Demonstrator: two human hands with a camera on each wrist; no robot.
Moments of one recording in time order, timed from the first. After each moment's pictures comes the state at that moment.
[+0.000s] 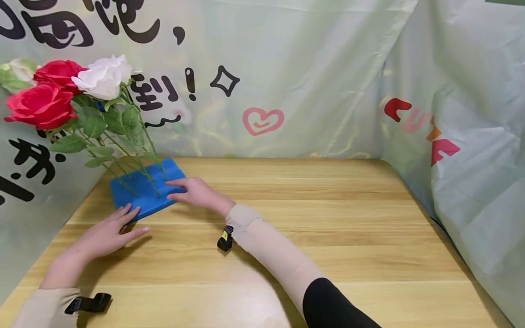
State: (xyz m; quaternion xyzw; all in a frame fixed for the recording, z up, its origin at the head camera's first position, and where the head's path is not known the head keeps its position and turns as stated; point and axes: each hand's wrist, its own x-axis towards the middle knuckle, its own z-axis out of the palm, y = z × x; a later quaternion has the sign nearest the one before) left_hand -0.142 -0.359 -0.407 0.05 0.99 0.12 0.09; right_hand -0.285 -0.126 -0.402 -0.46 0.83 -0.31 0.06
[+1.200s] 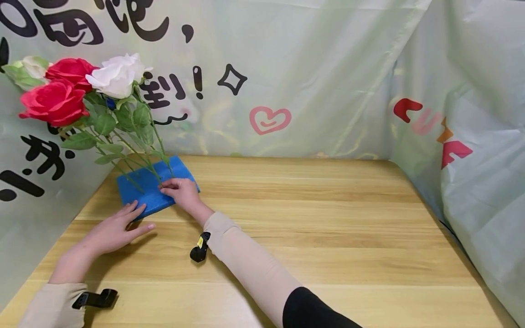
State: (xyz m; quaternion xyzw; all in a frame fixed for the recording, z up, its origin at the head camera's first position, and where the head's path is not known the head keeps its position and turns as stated) left_hand -0.142 -0.357 -0.406 0.05 0.99 0.14 0.08; right_hand -0.267 -0.187 -0.428 -0.27 0.79 -0.55 0.04
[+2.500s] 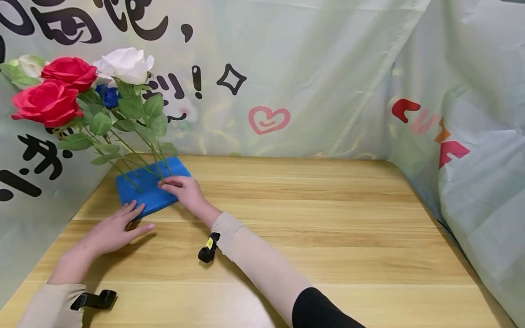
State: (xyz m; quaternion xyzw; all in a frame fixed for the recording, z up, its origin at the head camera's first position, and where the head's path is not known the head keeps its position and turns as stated) left_hand -0.142 -0.355 -0.406 0.05 0.99 0.13 0.07; right_hand -0.263 -0.170 -0.420 -0.29 0.70 -0.65 0.09
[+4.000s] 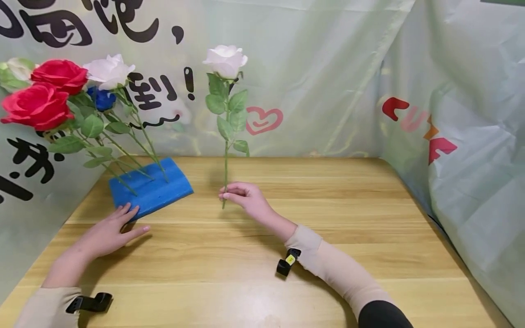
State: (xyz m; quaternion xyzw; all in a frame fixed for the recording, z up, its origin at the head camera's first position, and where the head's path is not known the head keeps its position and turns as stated) left_hand -0.140 -0.354 -0.407 0.05 0.99 0.14 0.08; right_hand -0.237 0.008 -0.398 -0.27 0.70 -0.65 0.10
